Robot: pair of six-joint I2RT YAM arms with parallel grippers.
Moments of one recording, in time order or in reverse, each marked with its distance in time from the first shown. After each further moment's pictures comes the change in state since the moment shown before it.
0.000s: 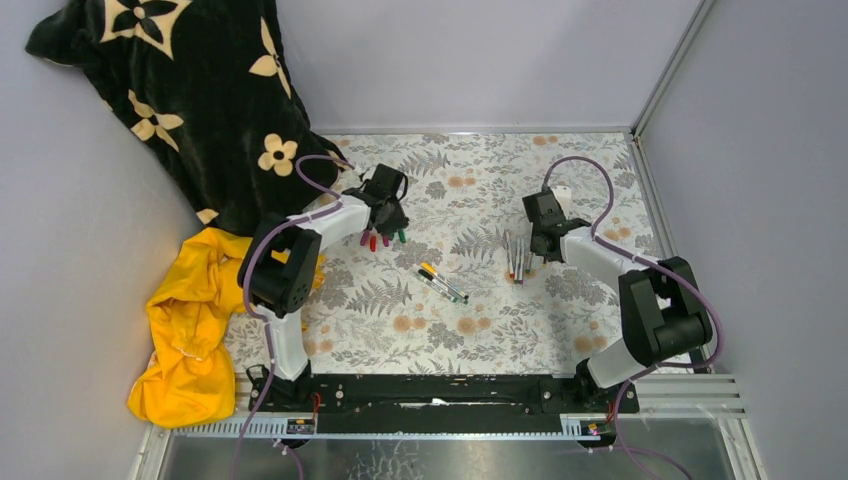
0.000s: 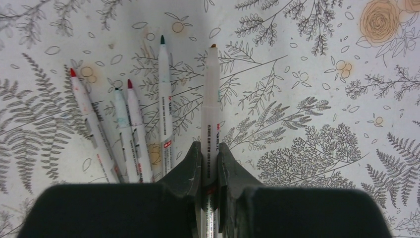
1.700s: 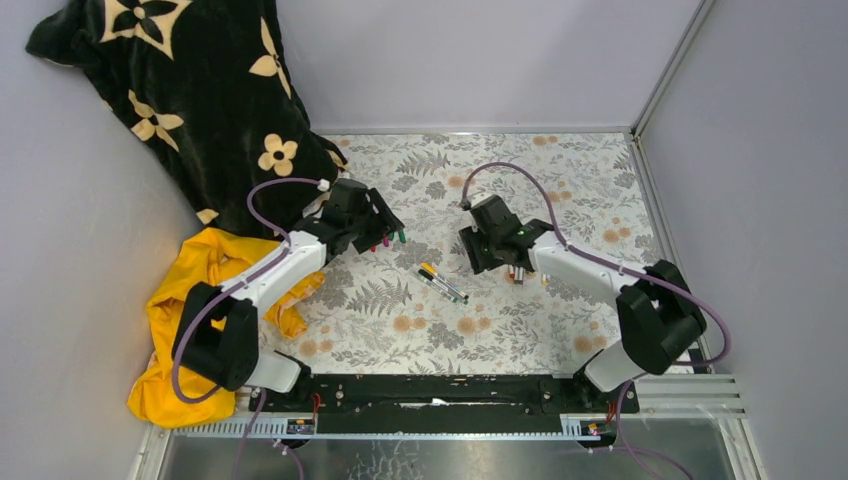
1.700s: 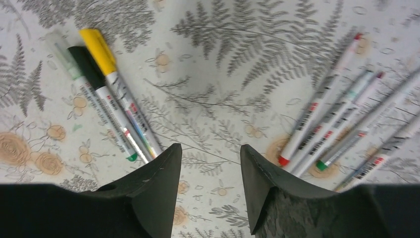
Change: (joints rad) left arm 0.021 -0.476 -0.304 0.048 0.151 -0.135; right arm 0.311 -0.010 0.129 -0.101 -0.349 -0.195
